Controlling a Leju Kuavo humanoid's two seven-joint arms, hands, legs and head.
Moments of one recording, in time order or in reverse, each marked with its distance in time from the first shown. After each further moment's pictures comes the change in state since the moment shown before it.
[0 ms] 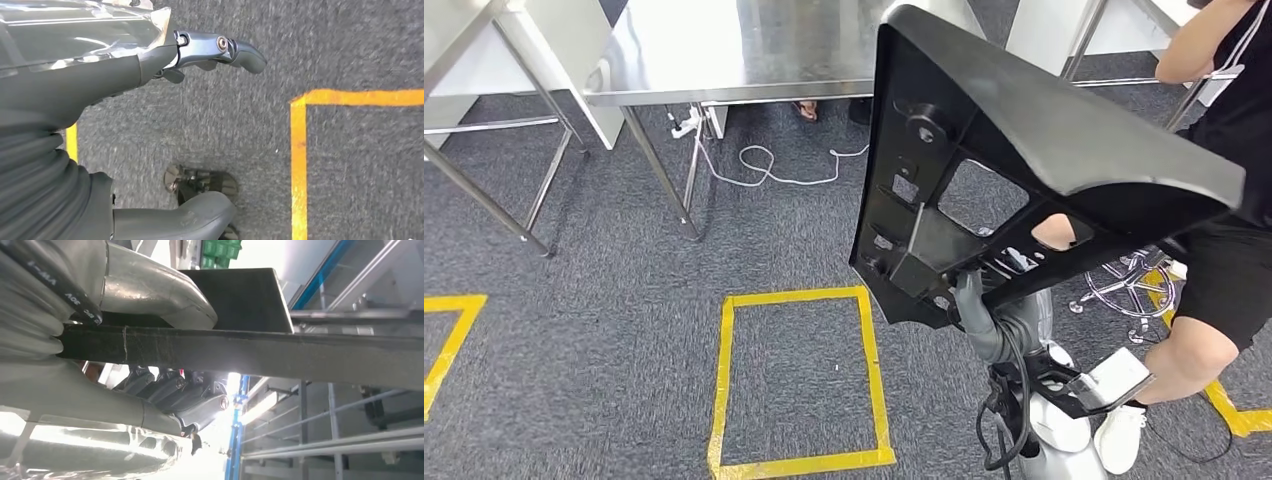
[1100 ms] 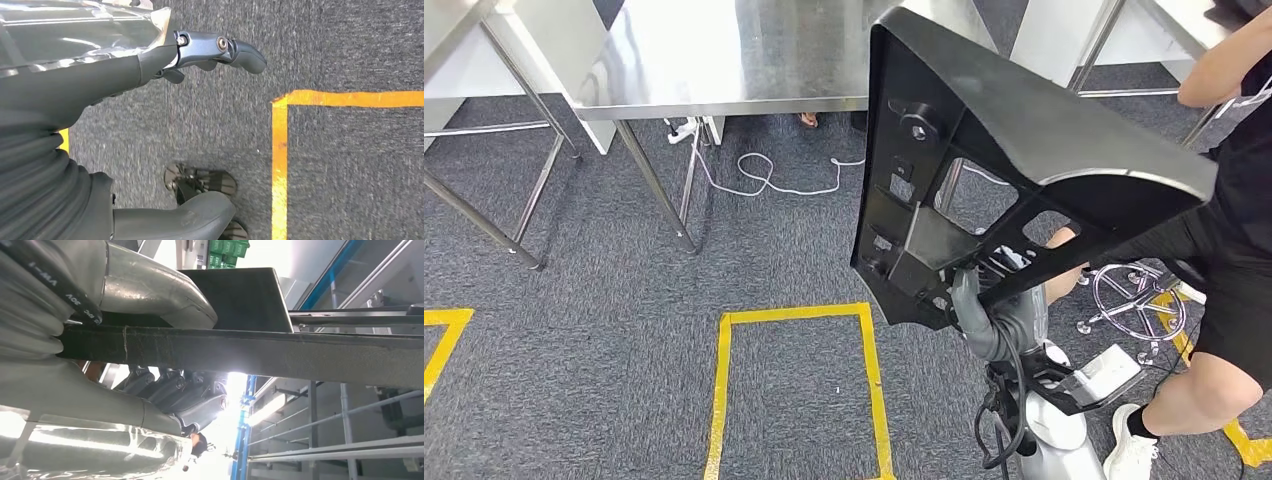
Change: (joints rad) left arm 0.002 -0.003 0.007 0.000 -0.015 0.005 0.019; right arm -0.005 -0.005 0.004 0.017 0.000 0.003 -0.001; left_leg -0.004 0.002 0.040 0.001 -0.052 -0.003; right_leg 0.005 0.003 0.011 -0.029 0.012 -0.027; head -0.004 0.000
